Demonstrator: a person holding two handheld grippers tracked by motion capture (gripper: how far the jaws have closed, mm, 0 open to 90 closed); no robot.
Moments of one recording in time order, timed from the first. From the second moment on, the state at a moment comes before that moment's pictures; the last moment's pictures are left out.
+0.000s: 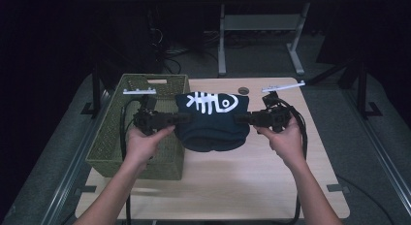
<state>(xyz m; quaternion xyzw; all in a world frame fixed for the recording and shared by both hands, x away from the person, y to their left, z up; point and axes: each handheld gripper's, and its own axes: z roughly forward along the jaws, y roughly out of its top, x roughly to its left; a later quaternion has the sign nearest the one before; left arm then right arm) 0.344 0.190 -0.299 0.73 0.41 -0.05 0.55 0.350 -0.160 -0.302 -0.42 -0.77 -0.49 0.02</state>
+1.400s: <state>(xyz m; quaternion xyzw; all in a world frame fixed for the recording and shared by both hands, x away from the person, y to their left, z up) 0.342 0.263 -0.291 0.70 0.46 -0.02 0.54 0.373 -0.083 -0.290 -0.40 -0.78 -0.49 0.03</state>
